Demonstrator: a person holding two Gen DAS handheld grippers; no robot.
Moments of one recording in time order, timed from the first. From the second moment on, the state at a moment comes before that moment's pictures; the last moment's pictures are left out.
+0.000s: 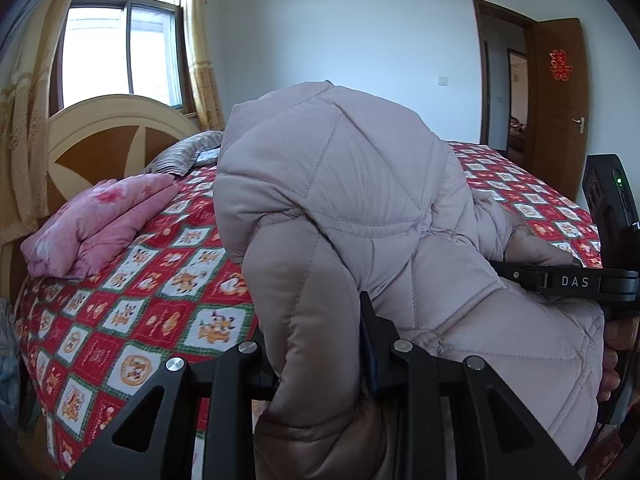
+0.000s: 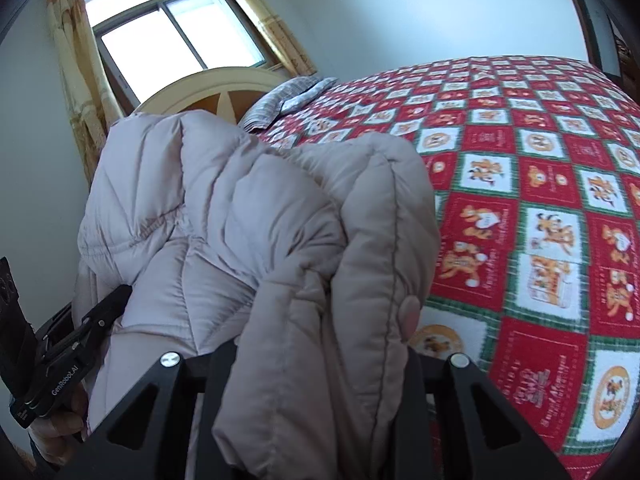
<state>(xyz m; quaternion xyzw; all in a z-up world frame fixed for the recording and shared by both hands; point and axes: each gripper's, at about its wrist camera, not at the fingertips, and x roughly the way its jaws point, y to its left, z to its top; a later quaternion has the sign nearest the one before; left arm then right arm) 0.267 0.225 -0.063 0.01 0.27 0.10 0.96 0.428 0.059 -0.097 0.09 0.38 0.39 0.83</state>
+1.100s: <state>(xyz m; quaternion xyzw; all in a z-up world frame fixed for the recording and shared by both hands) 0.236 0.299 -0.113 -0.04 0.28 0.19 0.94 0.434 0.118 -0.131 0.05 0.43 0.38 0.82</state>
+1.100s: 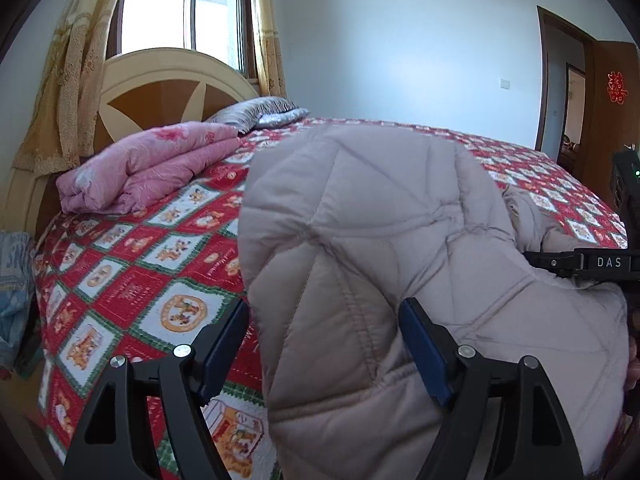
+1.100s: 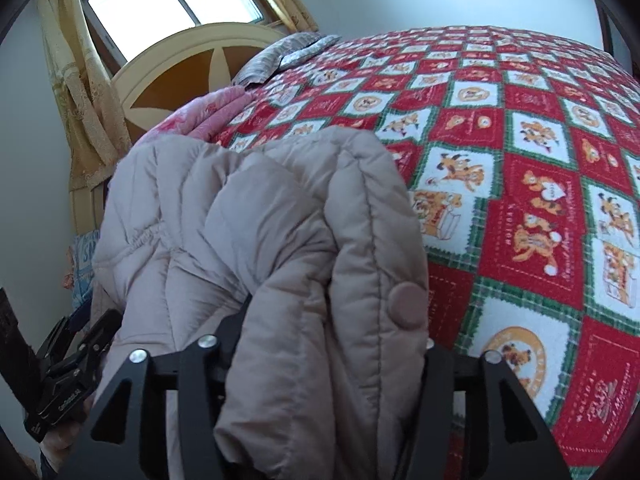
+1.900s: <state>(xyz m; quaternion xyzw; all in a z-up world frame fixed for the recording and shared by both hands) 0.130 0.249 -0.001 -0.02 0.12 0.16 0.98 0.300 0.059 -0.010 0.03 0.26 0.34 0.90</state>
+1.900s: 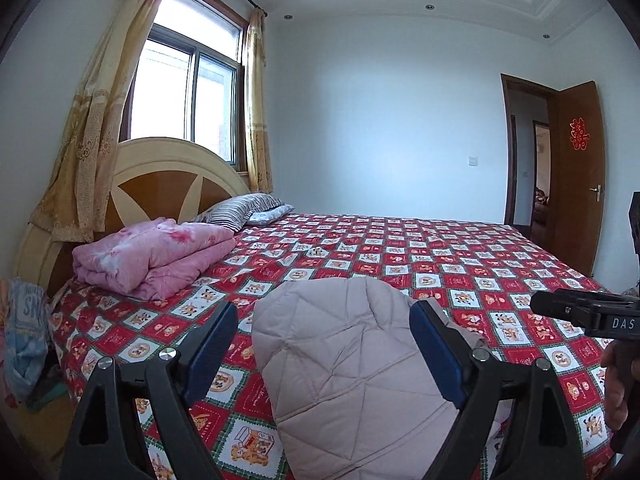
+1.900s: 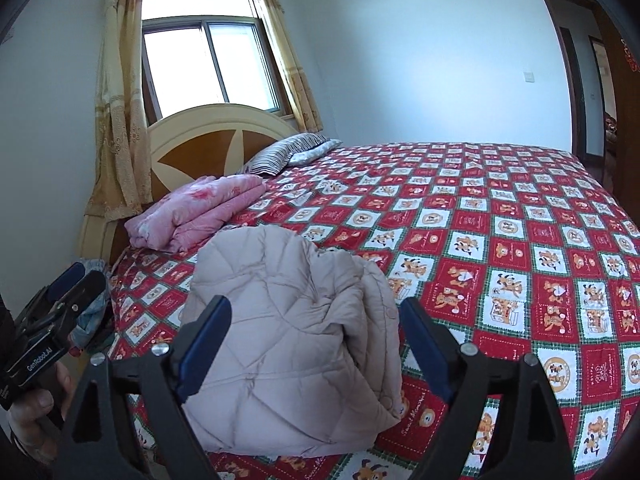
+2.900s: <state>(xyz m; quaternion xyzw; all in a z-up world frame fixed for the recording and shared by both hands) 0.132 0.249 -0.001 -0.01 0.13 0.16 0.98 0.285 0.054 -0.008 0.03 0.26 0.35 0.90</state>
